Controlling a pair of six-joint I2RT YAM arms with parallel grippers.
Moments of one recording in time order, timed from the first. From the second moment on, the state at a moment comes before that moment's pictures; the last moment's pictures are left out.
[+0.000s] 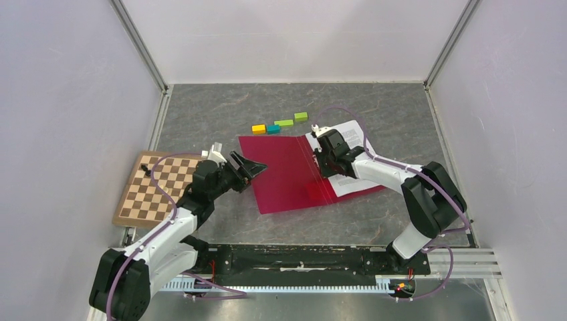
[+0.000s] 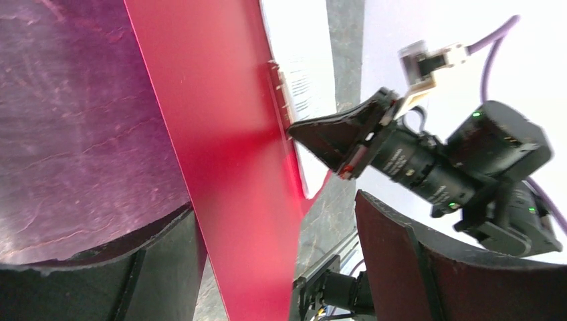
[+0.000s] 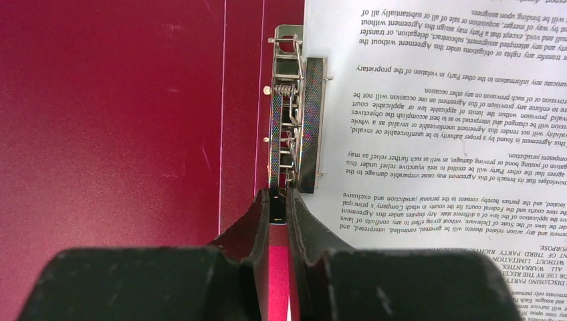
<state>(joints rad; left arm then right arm) -0.37 0.92 0.32 0.25 0.30 -1.10 0.61 1.63 0.98 -0.29 0.10 0.20</state>
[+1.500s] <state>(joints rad) -0.49 1.06 0.86 -0.25 0.26 -0.78 0.78 1.52 0.87 -0.06 0.01 0.41</state>
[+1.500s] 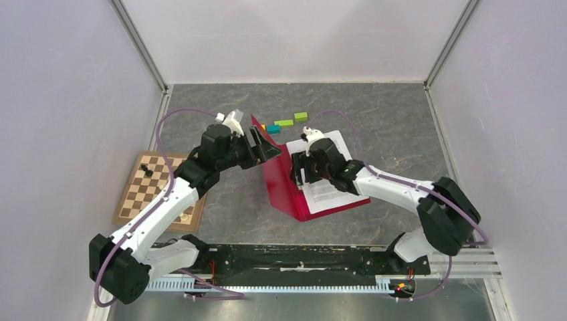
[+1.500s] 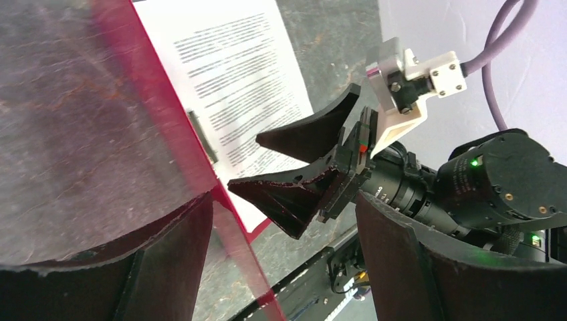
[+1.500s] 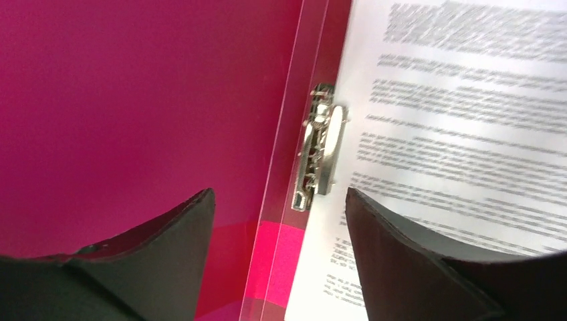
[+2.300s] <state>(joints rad) -0.73 1.51 1.22 -0.16 0.23 -0.75 0.66 0.95 0.88 -0.23 0.42 0.28</state>
